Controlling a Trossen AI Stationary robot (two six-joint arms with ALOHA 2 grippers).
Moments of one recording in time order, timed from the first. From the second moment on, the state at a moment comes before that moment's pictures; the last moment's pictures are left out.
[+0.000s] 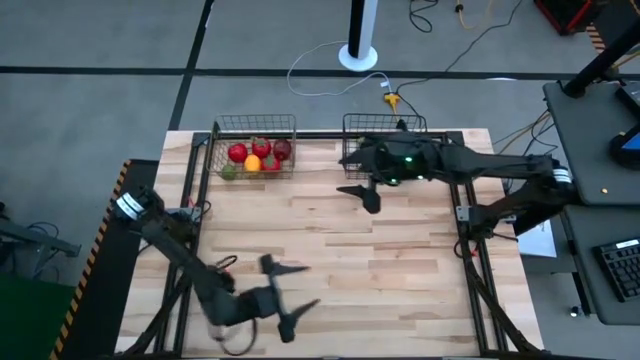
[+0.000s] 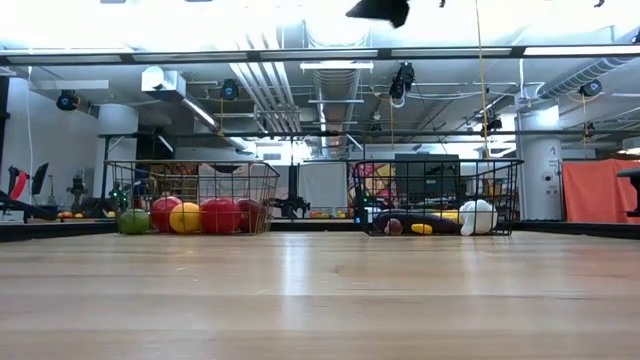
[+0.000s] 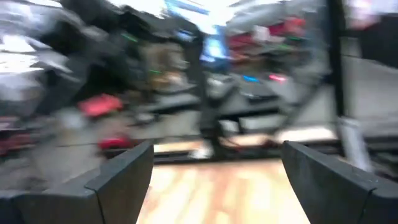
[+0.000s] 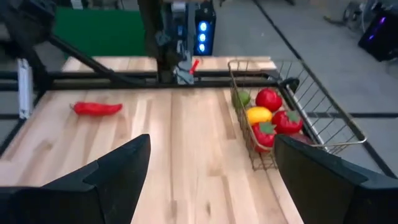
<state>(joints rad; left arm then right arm) -0.79 1.71 1.03 0.89 -1.13 0.39 -0.12 1.36 1.32 -0.34 -0.04 -0.06</state>
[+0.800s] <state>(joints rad) -0.84 1.75 1.31 -1.32 -0.03 -1.98 -0.09 1.31 1.25 -0.36 0.00 -0.02</state>
